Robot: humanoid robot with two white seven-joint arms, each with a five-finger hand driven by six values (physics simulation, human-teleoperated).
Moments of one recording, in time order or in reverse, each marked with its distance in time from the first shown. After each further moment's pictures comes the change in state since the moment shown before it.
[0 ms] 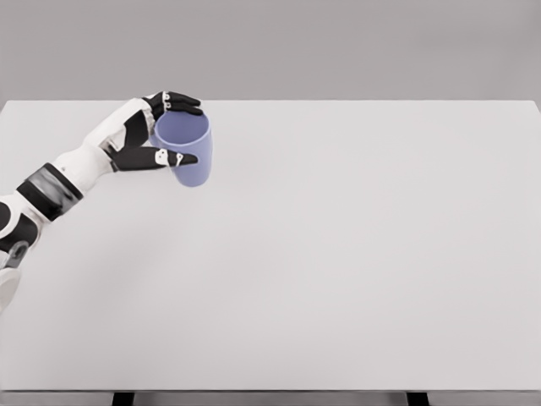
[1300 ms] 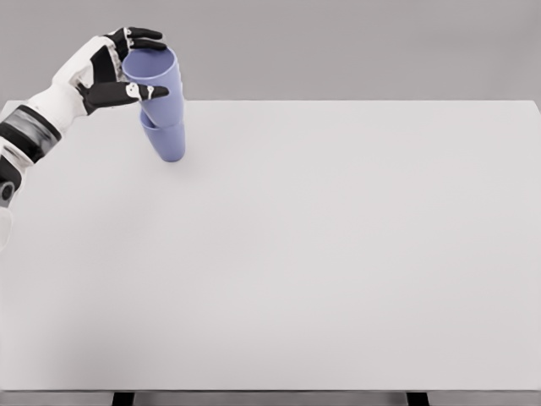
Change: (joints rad) left arm -0.210 -0.063 0.041 0.252 -0.003 0.041 0.000; right arm 0.000 0.000 0.000 0.000 0.000 0.000 0.000
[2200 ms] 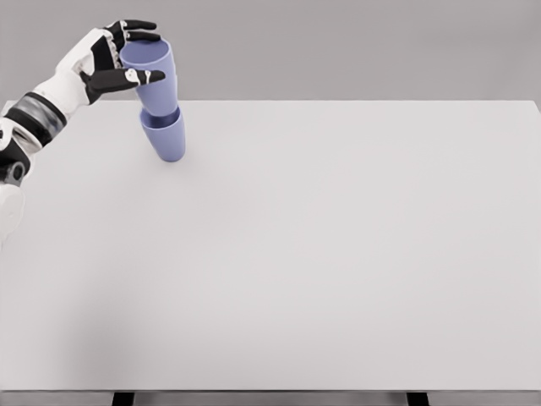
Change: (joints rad) left arm -0.098 -0.064 -0.007 0.185 -0.012 0.020 0.001; right arm 0.000 0.000 0.000 0.000 0.000 0.000 0.000
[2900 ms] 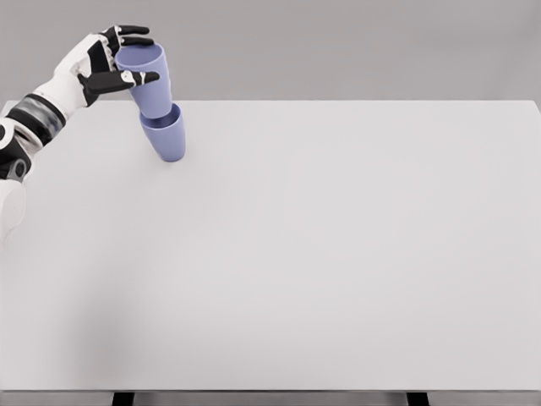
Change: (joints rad) left arm -0.029 -0.018 0.001 0.104 -0.003 0.000 0.000; right arm 0.000 0.000 0.000 0.000 0.000 0.000 0.000
